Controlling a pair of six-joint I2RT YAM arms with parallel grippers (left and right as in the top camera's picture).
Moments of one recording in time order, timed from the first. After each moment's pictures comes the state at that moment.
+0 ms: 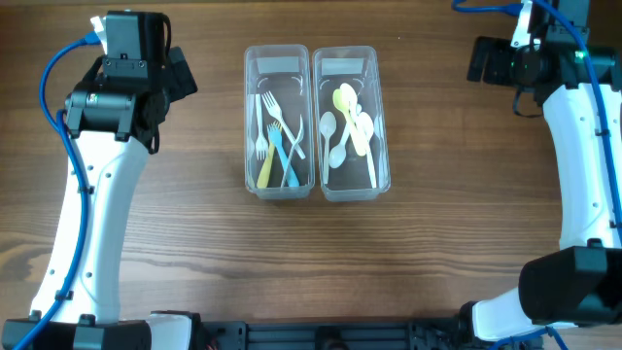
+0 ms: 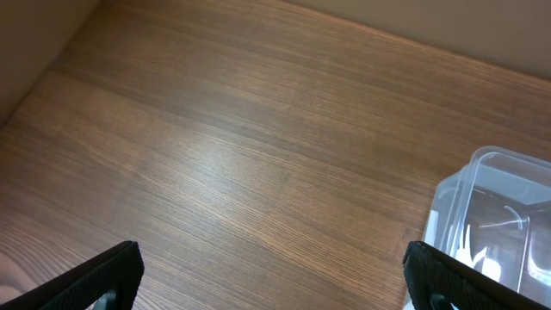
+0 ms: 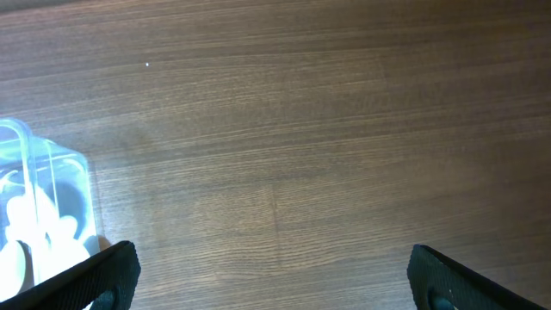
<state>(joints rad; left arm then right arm) -0.10 1.51 1.57 -0.95 -0.42 -0.36 -0.07 1.70 1.68 -0.94 0.10 0.06</state>
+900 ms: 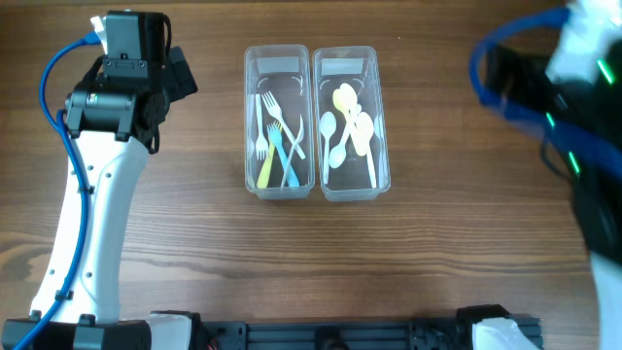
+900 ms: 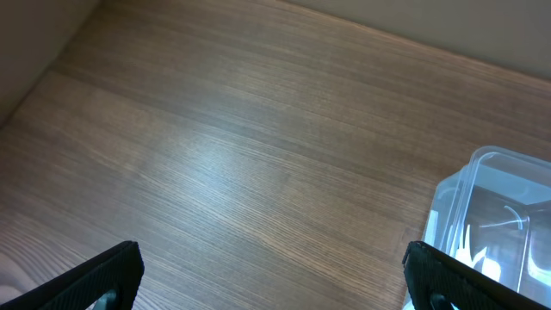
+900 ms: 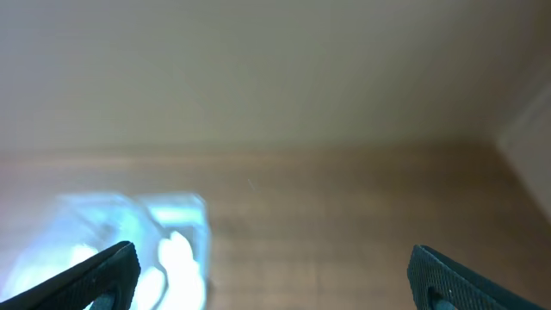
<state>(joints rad) -0.10 1.51 1.57 -0.95 -0.42 -0.36 0.10 1.11 1.67 -0.93 0.10 0.06</state>
